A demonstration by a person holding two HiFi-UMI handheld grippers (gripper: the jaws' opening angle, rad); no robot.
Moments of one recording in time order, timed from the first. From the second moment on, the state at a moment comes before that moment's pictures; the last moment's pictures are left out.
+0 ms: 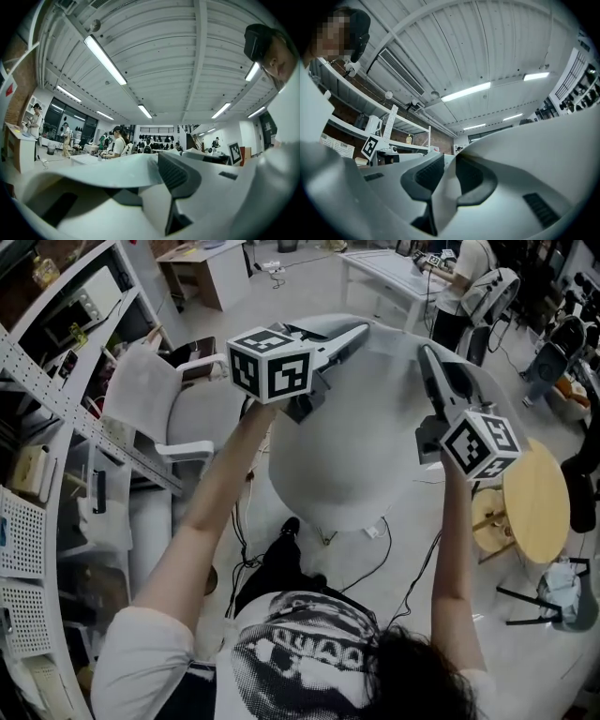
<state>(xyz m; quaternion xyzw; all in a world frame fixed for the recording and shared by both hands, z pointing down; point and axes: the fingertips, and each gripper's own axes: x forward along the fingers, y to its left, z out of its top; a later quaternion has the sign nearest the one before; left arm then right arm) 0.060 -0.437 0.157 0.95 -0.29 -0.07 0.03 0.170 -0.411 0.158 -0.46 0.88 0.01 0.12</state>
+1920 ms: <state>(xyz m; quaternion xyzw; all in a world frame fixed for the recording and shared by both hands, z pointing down) 0.095 -0.582 0.263 0.99 -0.17 -0.02 0.02 0.187 -0.517 0.258 -0.60 0.80 0.04 -0.04</state>
